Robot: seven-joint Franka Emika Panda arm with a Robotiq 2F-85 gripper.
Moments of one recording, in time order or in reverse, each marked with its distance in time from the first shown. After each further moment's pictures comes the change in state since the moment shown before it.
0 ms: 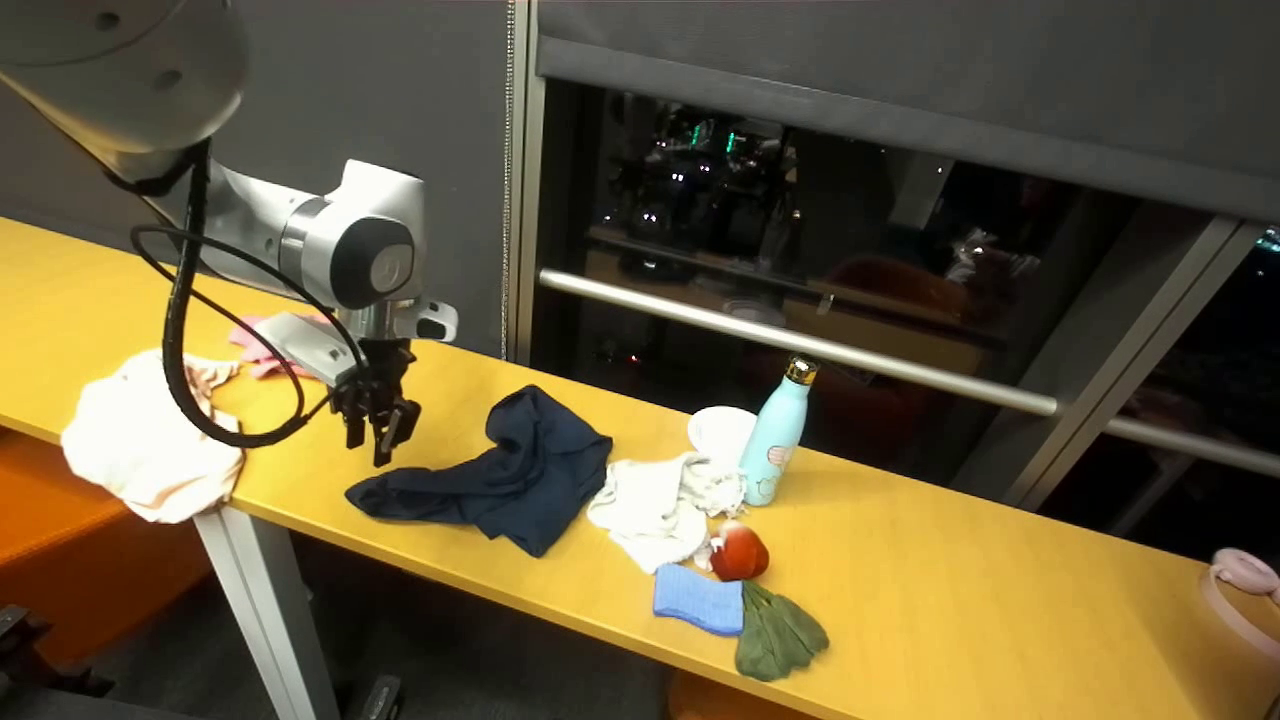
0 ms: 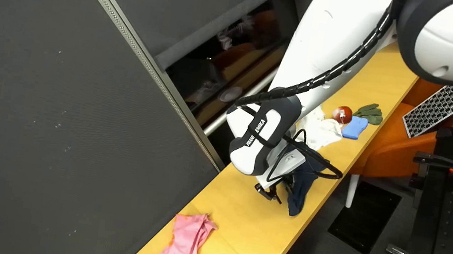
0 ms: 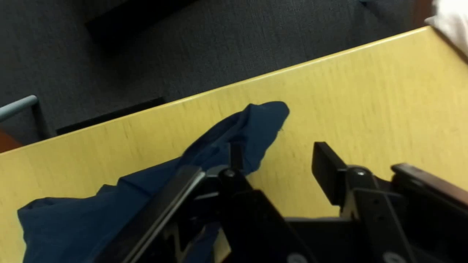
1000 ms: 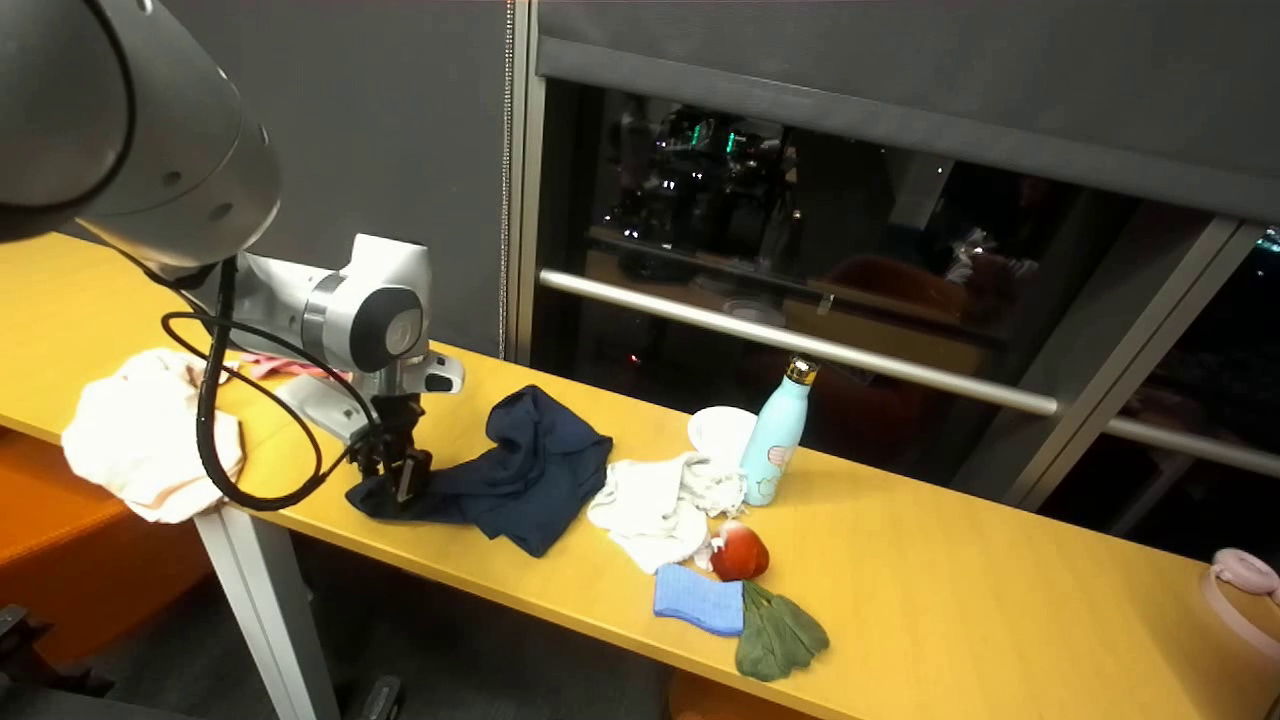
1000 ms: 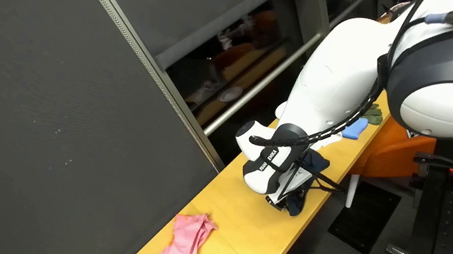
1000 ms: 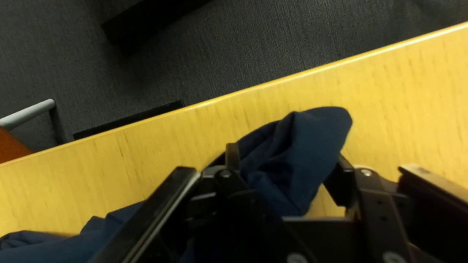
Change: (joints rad) arm 0.006 0.201 -0.023 0.174 -0.040 -0.010 0.047
